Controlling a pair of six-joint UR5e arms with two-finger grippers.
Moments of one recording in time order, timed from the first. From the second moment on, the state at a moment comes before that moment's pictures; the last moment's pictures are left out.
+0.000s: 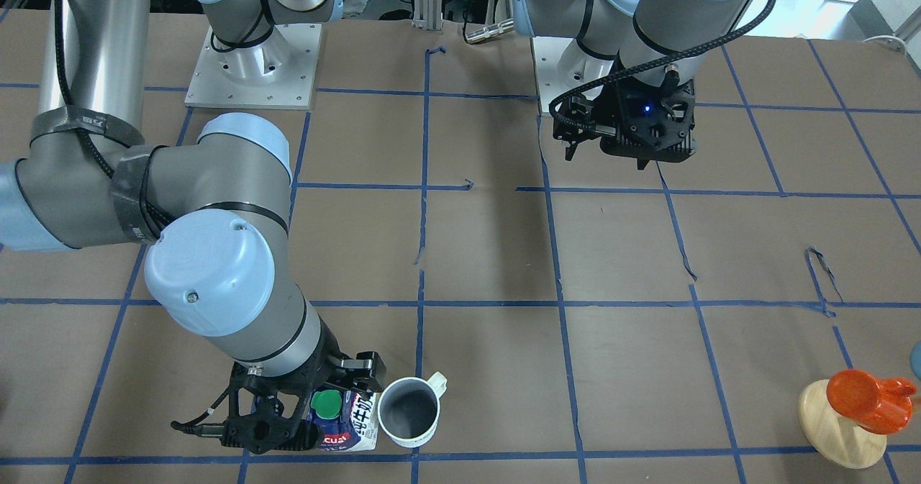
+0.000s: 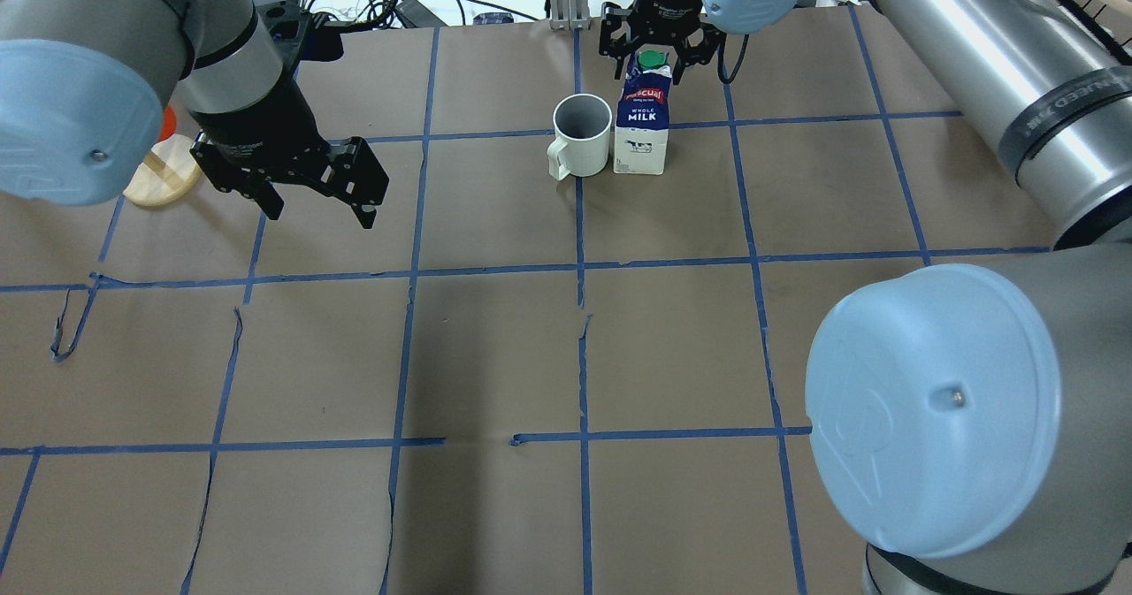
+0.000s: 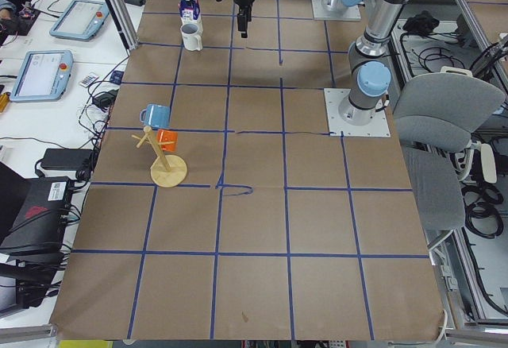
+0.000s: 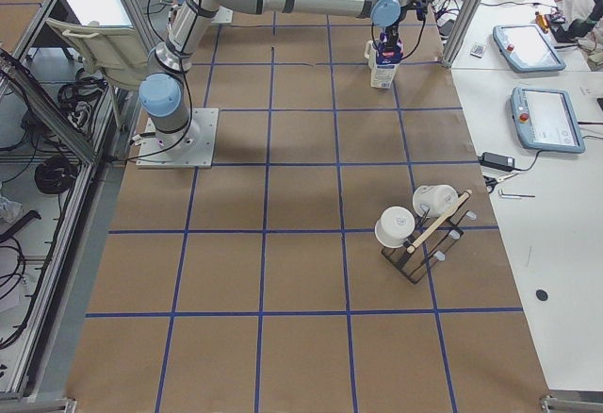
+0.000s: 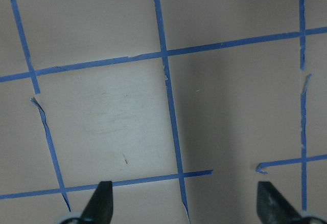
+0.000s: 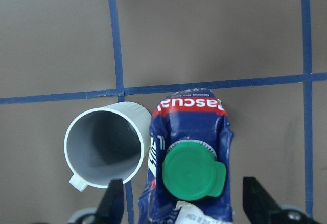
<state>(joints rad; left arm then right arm) -1.60 -1.58 -1.63 -1.58 1.59 0.10 1.72 -0.94 1.09 -1.83 -1.45 0.23</state>
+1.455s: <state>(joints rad) -1.60 -1.58 -1.62 -1.58 1.59 0.10 1.52 -1.46 1.46 -1.51 -1.58 0.04</state>
